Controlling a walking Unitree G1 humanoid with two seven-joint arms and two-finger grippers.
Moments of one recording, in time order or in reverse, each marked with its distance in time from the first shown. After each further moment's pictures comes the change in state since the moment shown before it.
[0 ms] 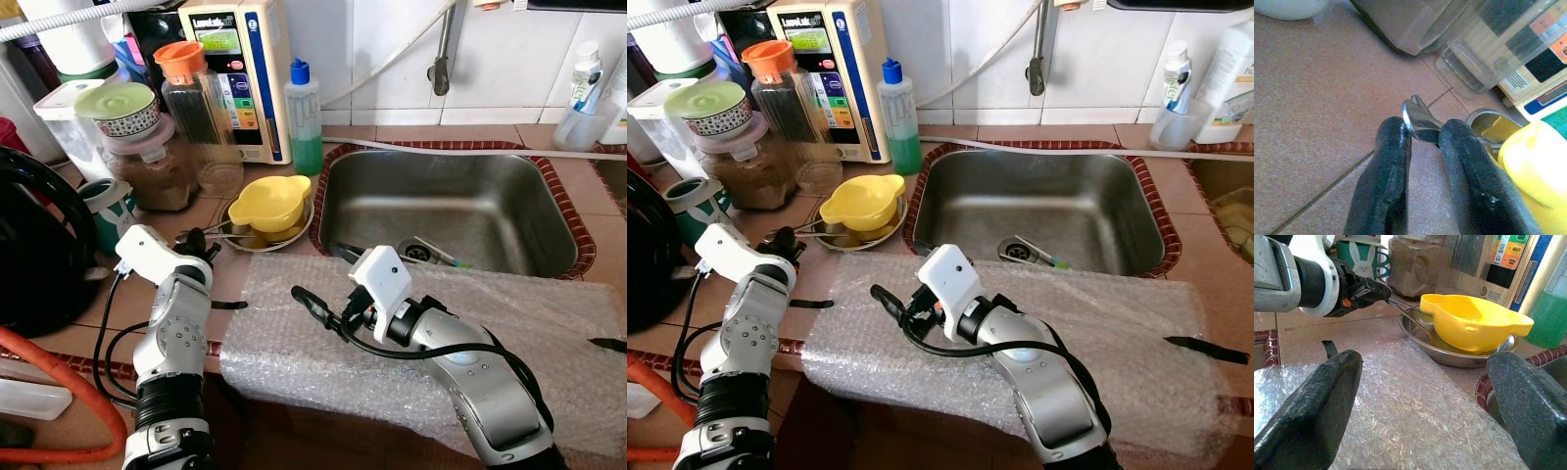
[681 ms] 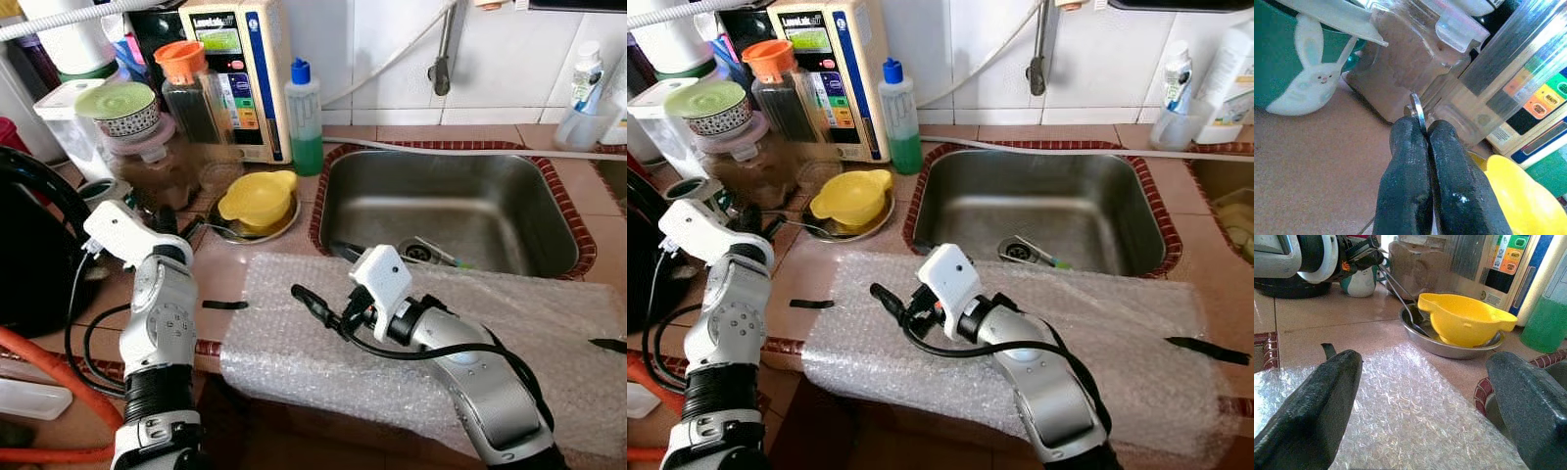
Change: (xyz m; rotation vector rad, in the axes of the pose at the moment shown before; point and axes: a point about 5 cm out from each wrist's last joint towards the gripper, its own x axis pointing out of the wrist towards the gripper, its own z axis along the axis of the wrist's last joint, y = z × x) left arm -0.002 -0.013 0.035 0.066 -0.182 -0.020; right arm 0.000 -0.001 0.002 -0.010 -0.012 0.000
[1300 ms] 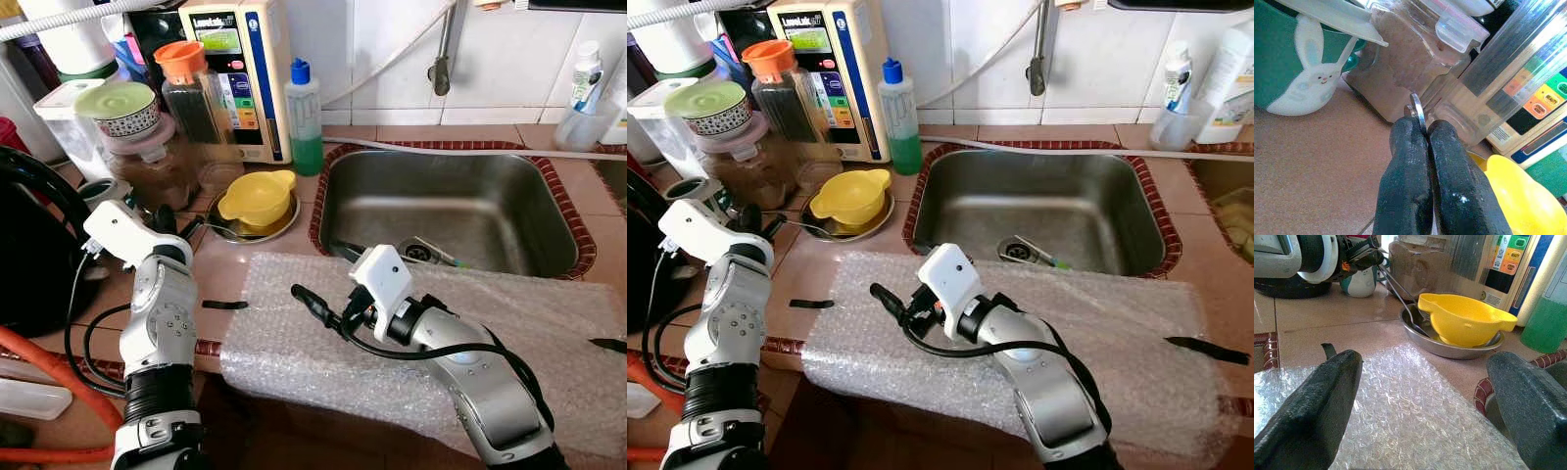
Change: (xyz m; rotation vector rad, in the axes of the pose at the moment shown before) left arm 0.000 0.000 0.000 0.001 0.000 0.000; right arm 0.000 0.000 0.000 0.000 0.000 0.000
